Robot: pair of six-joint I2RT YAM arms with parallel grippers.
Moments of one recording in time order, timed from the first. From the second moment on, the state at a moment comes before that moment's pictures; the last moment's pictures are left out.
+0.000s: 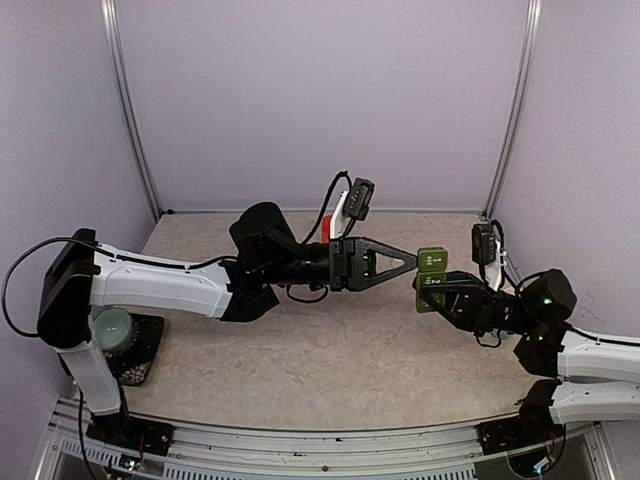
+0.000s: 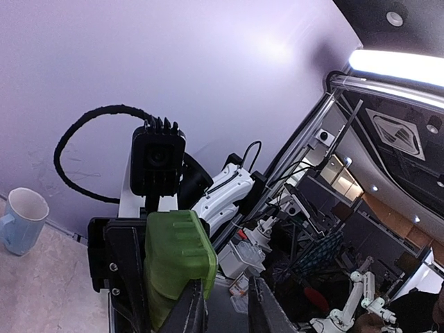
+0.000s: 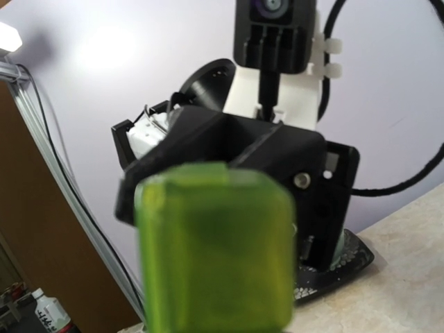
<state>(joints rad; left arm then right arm) -1.09 1.80 1.23 0.91 0.69 -0.88 0.75 0.86 0.30 0.96 -0.67 0.76</state>
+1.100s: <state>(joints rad) -1.08 1.81 1.18 1.13 0.82 -0.95 0.73 0.96 0.30 0.94 -0.74 0.88</state>
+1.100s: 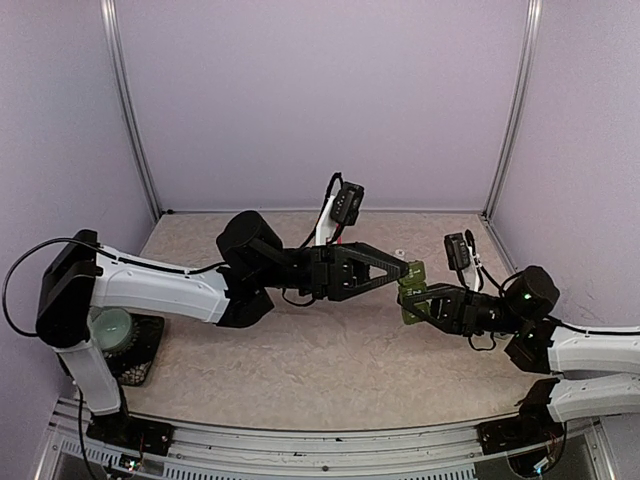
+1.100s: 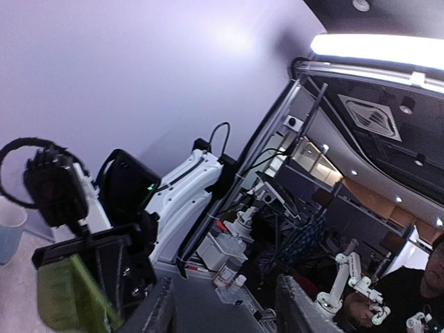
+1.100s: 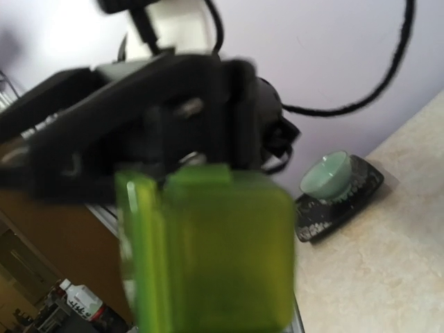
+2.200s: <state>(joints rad) -1.01 1.66 1.07 0.56 0.54 -0.60 0.72 0.98 0.40 0.72 -0.86 0.85</state>
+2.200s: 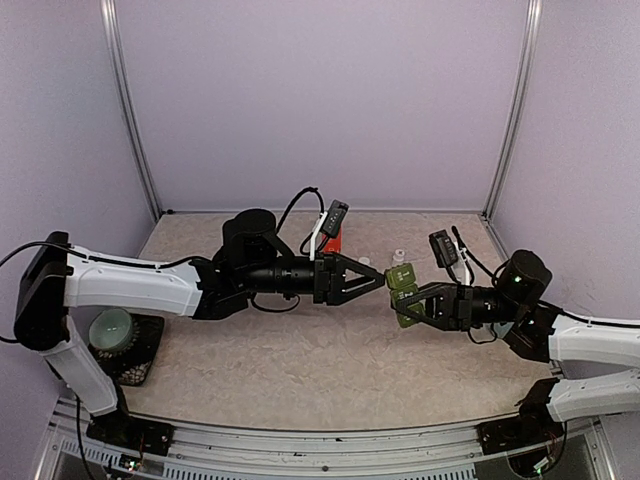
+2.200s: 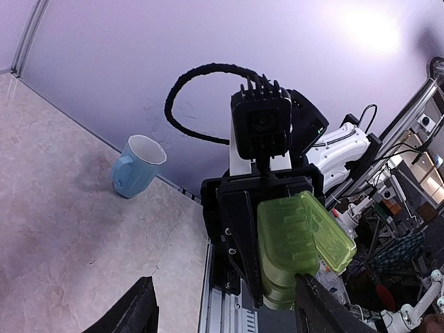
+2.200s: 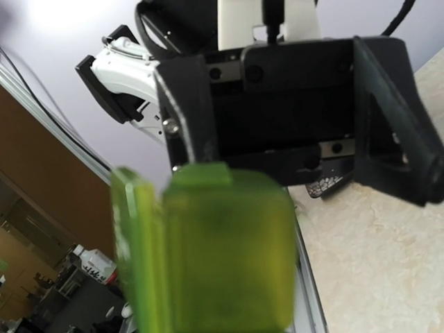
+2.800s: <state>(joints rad) -1.01 1.66 1.07 0.56 0.57 -0.60 0.72 0.99 0.41 0.70 -0.86 0.80</state>
